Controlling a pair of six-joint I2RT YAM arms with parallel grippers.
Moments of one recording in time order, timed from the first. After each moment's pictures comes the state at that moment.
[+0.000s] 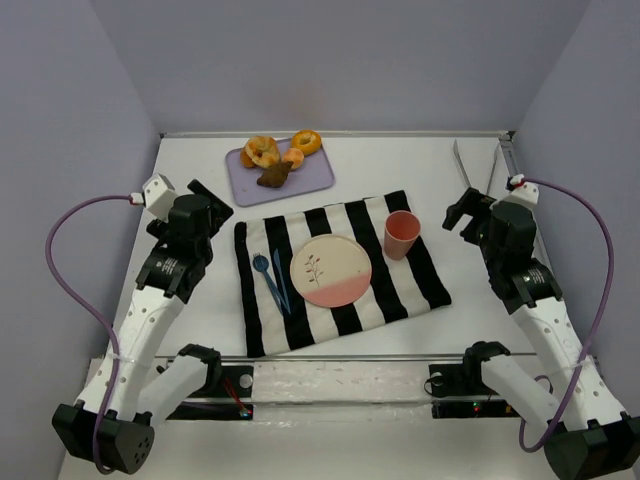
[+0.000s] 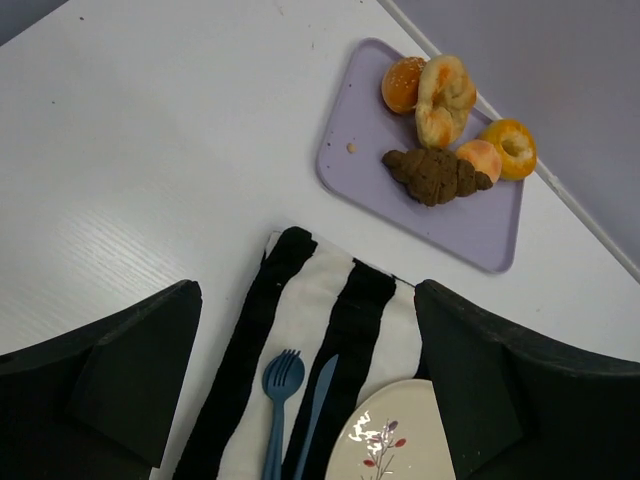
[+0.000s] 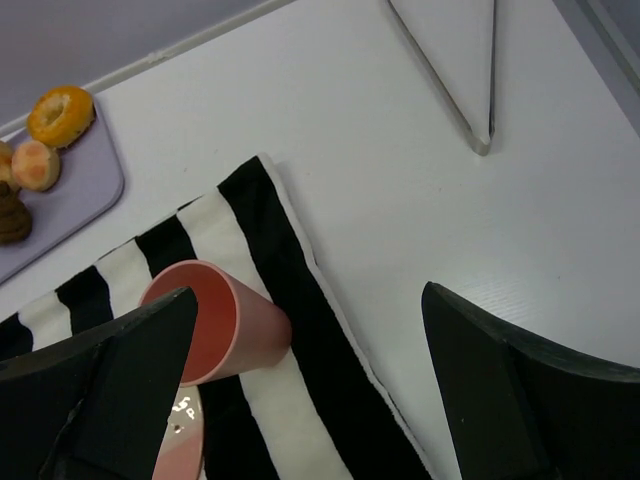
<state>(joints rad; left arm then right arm) -0.29 0.88 0.92 -0.52 -0.57 -0.80 0.21 0.79 0.82 -0.36 0.33 0.43</state>
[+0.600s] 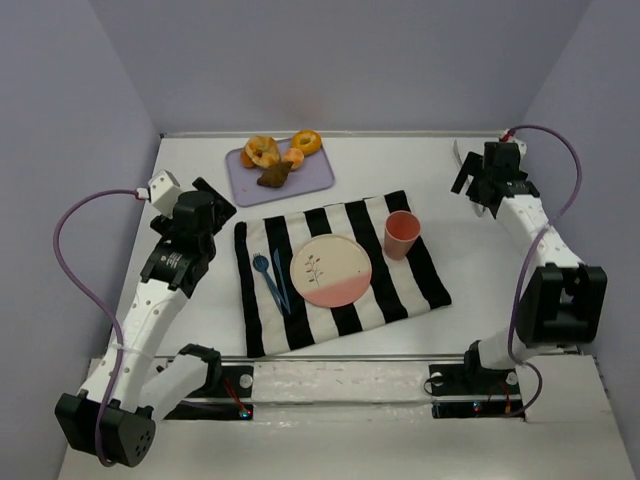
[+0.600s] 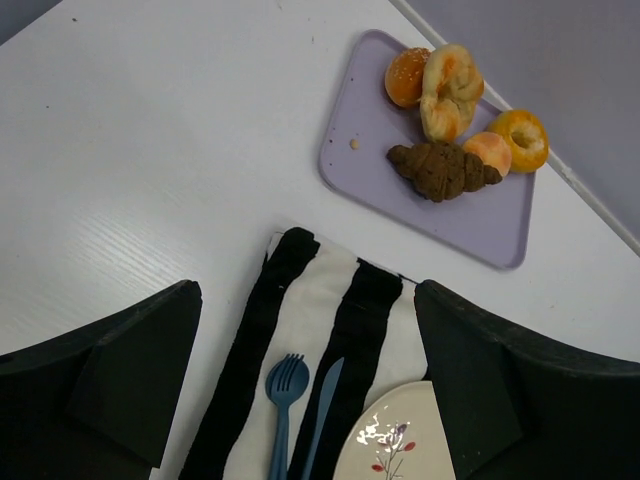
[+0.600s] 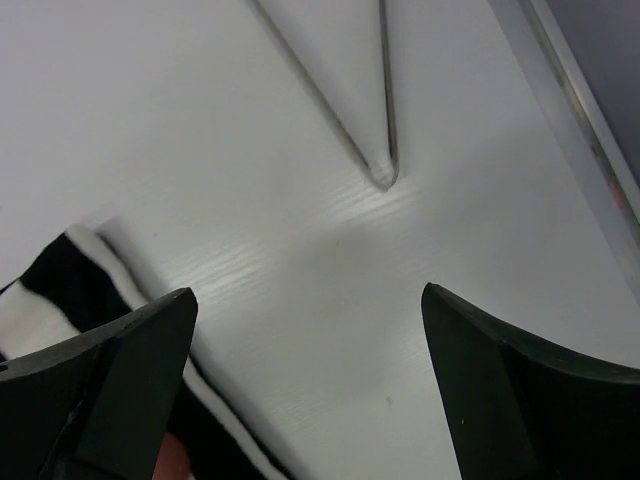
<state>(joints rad) -0.29 0.92 0.92 -0.49 -0.57 -0.78 0.00 1.47 1.20 -0.43 0.30 0.35</state>
